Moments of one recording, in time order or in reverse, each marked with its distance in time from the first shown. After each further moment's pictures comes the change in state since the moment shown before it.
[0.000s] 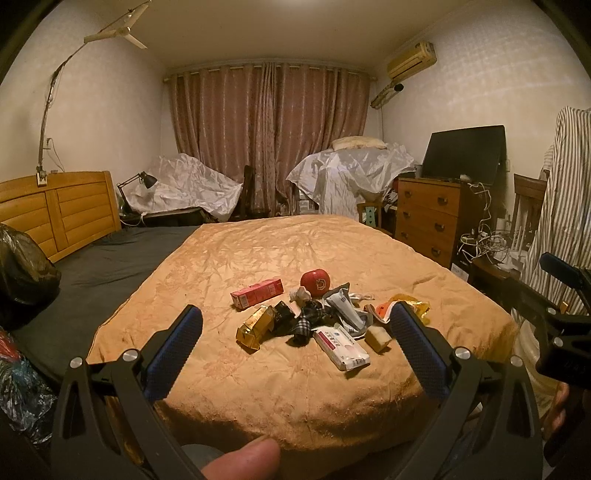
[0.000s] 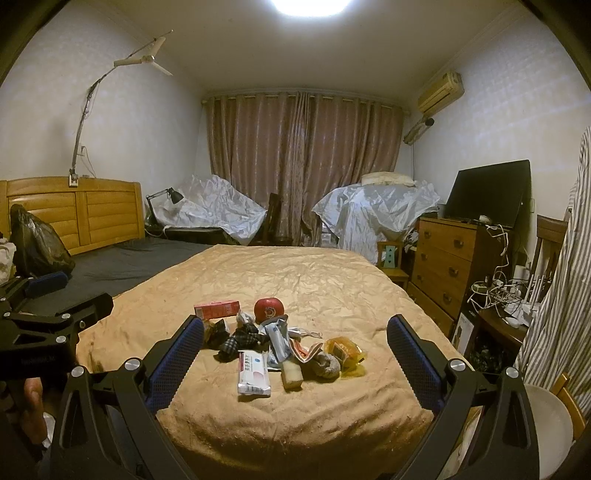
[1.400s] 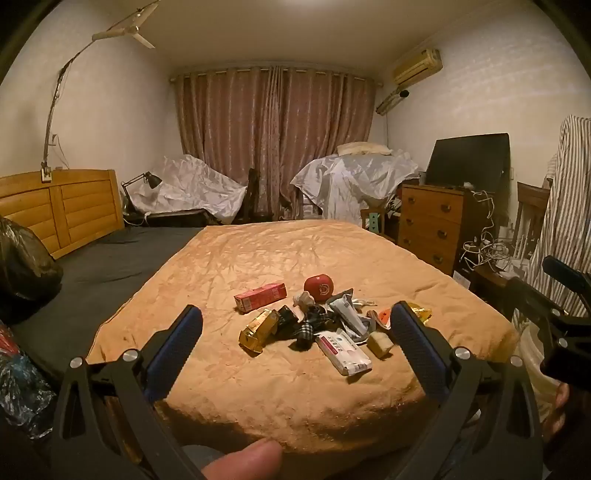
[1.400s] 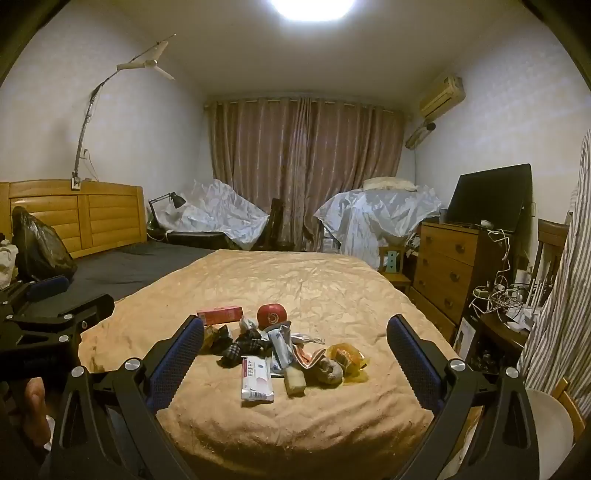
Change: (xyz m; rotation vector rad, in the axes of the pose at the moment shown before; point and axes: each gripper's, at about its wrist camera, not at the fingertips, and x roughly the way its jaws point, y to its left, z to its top) left arm 0.003 0.009 0.005 -0.024 -0.018 0.005; right arm -0.001 0.003 0.002 -0.002 -0.018 0.001
